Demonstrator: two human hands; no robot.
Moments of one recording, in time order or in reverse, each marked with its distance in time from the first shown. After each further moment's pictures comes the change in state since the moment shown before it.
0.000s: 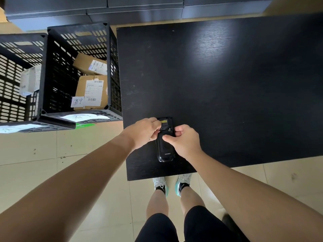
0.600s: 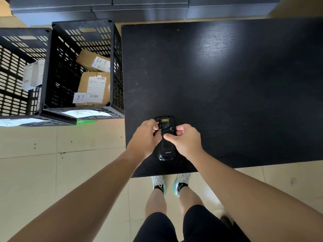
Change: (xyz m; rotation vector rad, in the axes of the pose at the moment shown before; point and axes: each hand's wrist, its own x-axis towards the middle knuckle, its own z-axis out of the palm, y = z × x) left_hand -0.016 0.024 0.035 -0.424 0.316 -0.457; right_hand 0.000 0.000 -0.002 -0.013 -0.003 -0.006
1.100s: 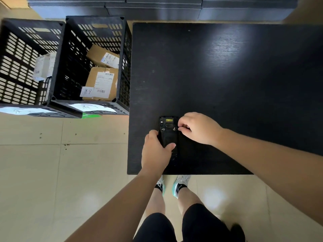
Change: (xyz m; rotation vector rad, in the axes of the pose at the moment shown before) left_hand -0.037 0.023 0.046 -0.266 0.201 -0.397; right_hand 0.046 -0.024 -0.062 -0.768 -0.331 -0.856
